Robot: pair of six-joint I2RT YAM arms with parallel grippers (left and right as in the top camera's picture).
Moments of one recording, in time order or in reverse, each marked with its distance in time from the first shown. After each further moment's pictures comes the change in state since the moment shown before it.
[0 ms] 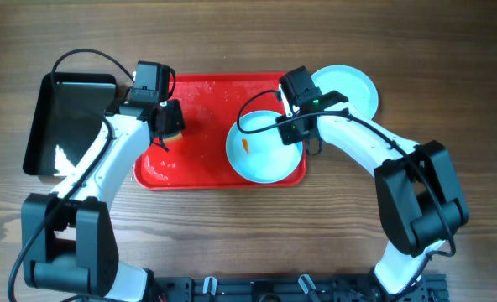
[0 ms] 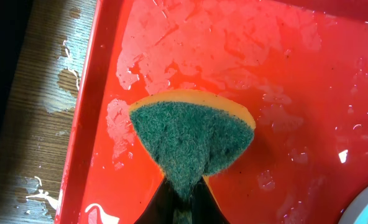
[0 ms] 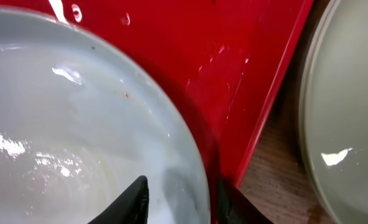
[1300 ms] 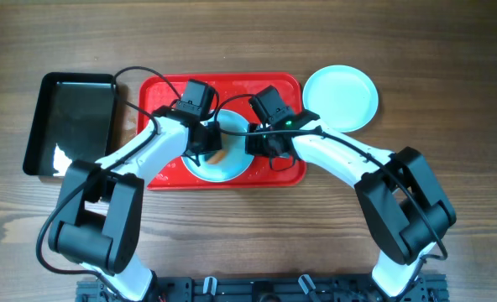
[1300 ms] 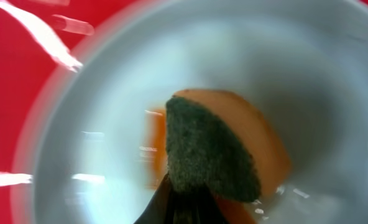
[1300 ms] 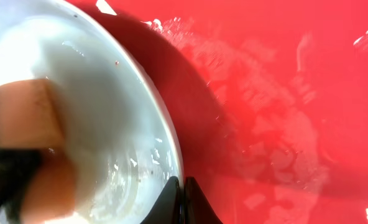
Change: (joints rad) left arm -0.190 0.145 -0.039 0.022 0.098 -0.081; right arm 0.165 0.002 -0.052 0.160 -0.183 0.619
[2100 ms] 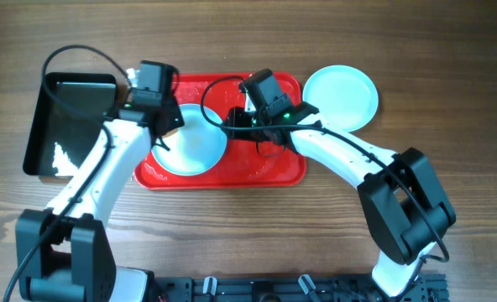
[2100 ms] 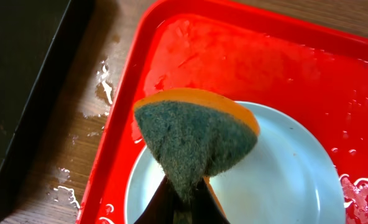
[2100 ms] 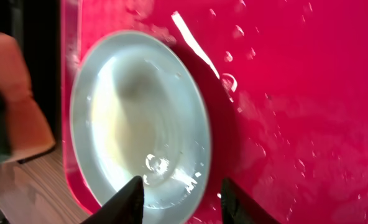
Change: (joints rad) left arm 0.156 -0.208 0.043 -0.038 -0.213 0.000; right arm 0.002 0.002 0.085 0.154 -0.180 -0.046
